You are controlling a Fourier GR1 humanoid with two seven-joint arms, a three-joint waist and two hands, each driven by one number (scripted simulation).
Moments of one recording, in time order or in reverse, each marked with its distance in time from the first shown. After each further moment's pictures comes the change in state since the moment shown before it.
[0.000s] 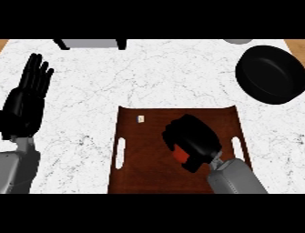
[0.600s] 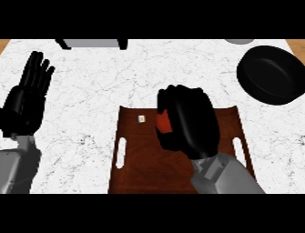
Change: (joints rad) left arm -0.015 -0.001 -0.001 0.002 -0.006 -0.001 0.006; right arm -0.178 0.066 0.067 -0.251 0.056 -0.129 0.753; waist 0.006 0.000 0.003
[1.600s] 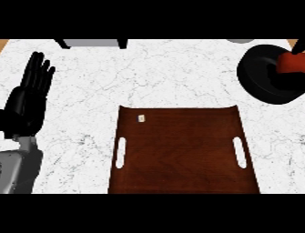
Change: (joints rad) left arm 0.006 -0.018 0.001 -0.013 -0.019 0.004 -0.001; right arm -0.076 -0.344 -0.638 0.029 -0.196 0.020 -0.162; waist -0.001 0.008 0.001
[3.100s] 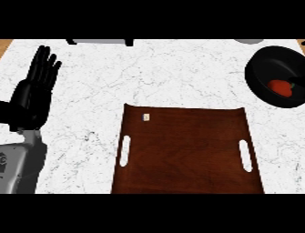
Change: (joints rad) left arm -0.052 -0.015 0.002 0.025 -0.005 -0.025 0.010; right arm -0.346 -0.263 -0.275 1.275 -0.178 -0.167 -0.674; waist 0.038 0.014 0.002
